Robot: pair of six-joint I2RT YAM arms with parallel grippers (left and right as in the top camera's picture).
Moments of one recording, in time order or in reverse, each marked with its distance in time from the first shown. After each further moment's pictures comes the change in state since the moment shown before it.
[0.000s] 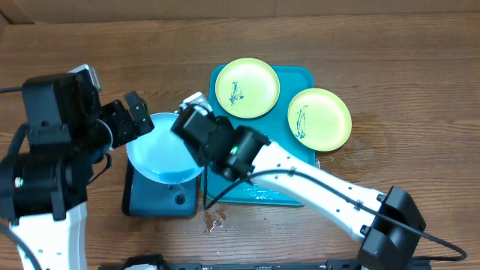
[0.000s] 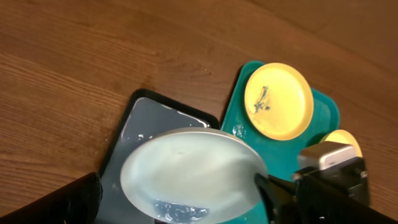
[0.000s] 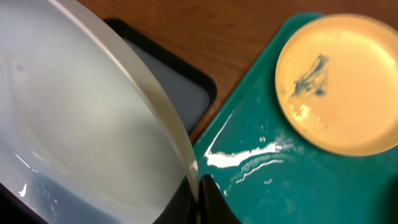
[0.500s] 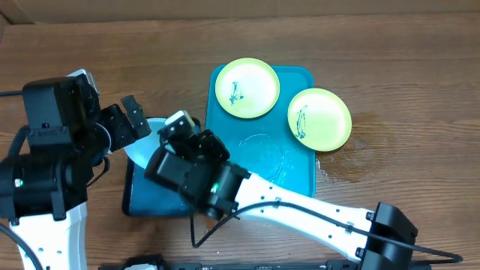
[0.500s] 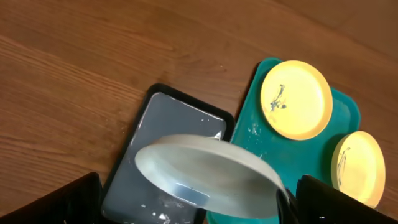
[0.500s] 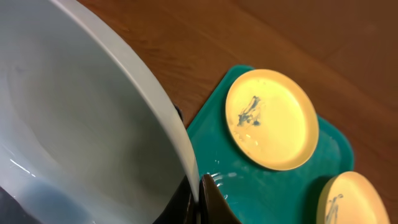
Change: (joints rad) left arm 0.000 0.014 0.000 -0.033 -0.054 0.000; right arm 0.181 0.000 0.000 -0.003 0.426 -0.003
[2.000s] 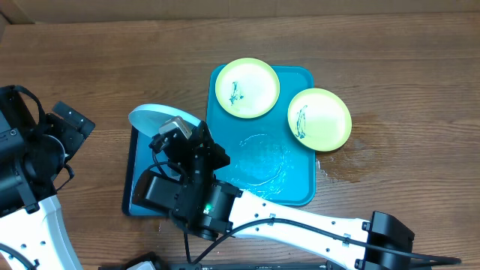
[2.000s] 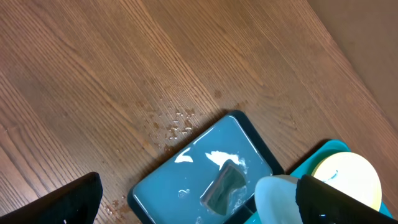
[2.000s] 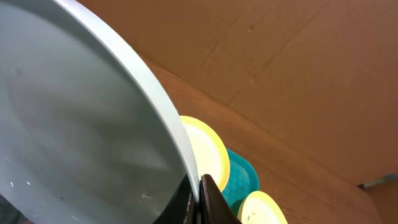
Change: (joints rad) left arm 0.328 0.018 0.011 -0.056 -0.094 -0.209; right arm 0.082 0.000 0.000 0.037 0.438 -0.027
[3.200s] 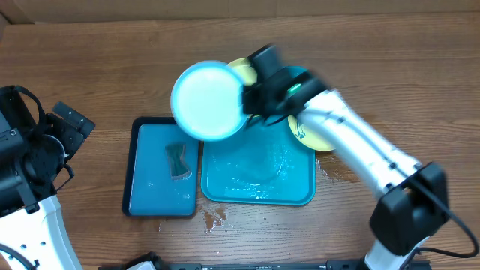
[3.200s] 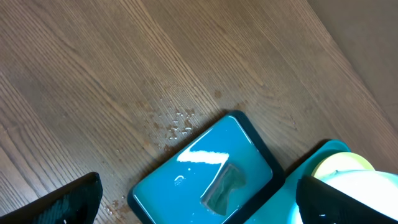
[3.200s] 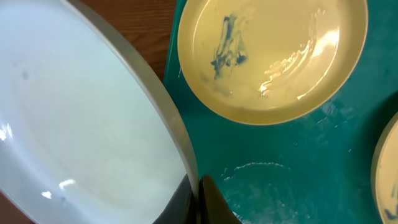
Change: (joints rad) left arm 0.000 0.000 0.000 0.000 0.000 0.000; right arm -0.738 0.000 0.000 -0.112 -1.360 0.241
